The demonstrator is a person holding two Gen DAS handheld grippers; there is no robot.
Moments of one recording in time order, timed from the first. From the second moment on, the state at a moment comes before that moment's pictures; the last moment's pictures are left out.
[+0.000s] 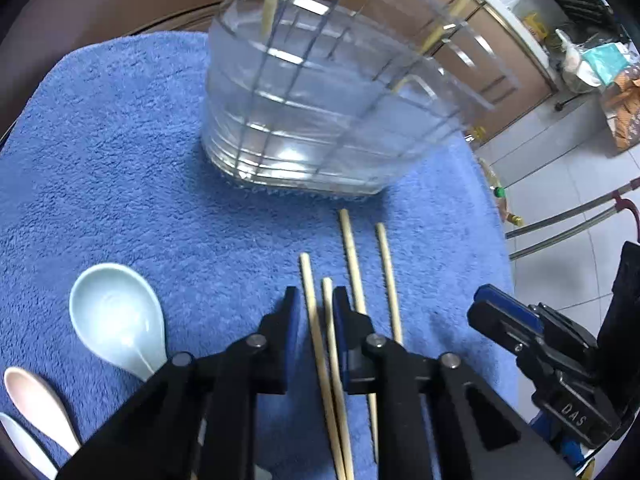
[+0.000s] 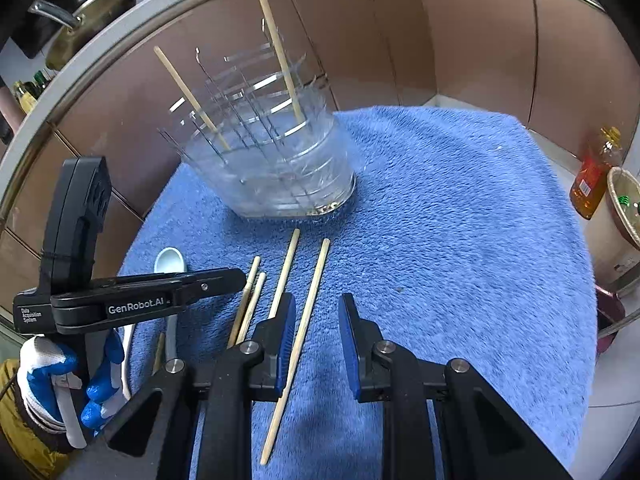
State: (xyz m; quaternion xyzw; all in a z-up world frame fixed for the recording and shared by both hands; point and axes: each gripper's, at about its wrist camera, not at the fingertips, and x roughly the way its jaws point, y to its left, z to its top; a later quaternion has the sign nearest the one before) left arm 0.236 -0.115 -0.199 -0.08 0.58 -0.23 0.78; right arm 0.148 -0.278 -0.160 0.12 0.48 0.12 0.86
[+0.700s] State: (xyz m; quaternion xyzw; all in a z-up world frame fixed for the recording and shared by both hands) left arm 0.248 -0.145 -0.208 -0.01 0.59 -0.25 0.77; right arm 0.227 -0.234 -0.202 0.04 0.58 0.08 0.81
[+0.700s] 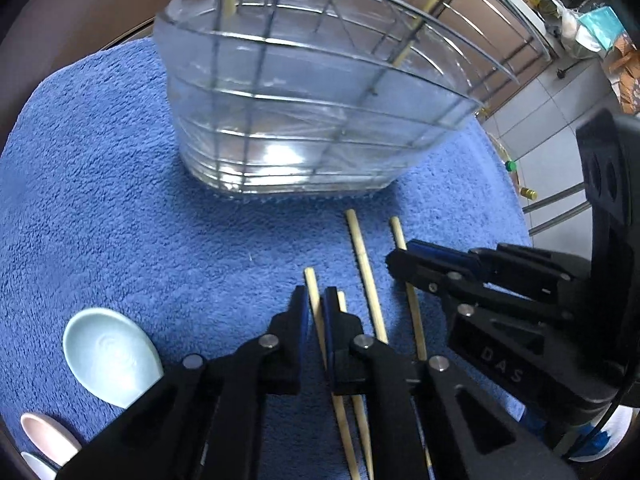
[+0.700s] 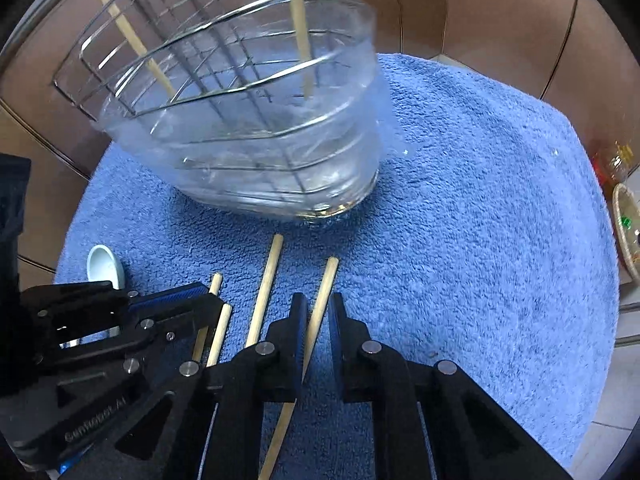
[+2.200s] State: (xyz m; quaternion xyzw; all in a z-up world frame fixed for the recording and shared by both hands) left arm 0.088 -0.133 -0.093 0.06 0.34 -0.25 0.91; right arm 0.067 -0.278 -0.108 0.11 0.40 0.11 0.91
